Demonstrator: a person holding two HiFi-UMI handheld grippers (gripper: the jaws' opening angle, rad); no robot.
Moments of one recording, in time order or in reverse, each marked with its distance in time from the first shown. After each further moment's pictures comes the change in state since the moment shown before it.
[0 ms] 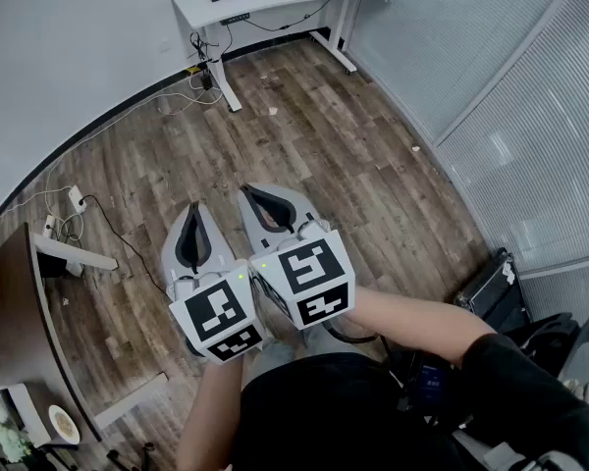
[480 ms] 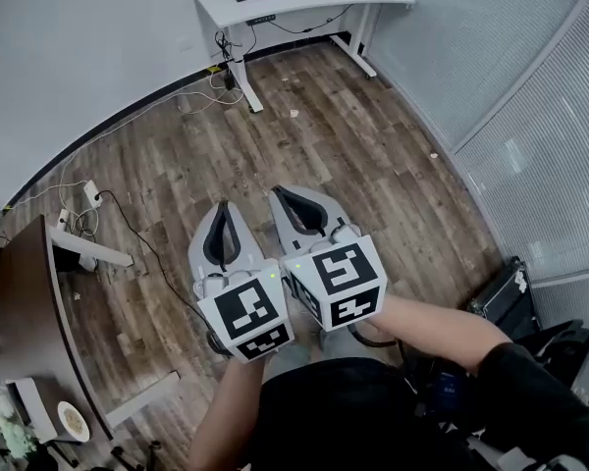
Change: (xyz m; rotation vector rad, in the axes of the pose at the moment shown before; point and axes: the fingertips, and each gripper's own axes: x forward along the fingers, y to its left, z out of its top) left arm 0.003 0.018 -0.005 -0.012 0.002 -0.026; right arm 0.010 0.012 -0.003 0.008 0.009 -0.039
